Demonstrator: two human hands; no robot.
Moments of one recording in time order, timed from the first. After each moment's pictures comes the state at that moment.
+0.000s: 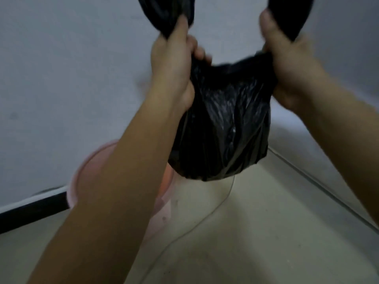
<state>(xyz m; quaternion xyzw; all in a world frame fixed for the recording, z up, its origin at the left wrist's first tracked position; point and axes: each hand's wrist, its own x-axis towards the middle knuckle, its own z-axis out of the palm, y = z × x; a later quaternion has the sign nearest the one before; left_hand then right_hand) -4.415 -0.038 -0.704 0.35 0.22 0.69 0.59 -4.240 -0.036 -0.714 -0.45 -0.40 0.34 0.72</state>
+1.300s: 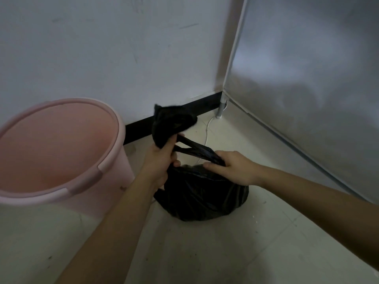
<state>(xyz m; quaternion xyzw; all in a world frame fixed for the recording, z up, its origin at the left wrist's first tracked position) -4.353 -0.097 -0.993 0.34 0.45 0.44 0.70 -4.134 -0.142 -0.990 -0.62 -0.71 0.33 0.09</state>
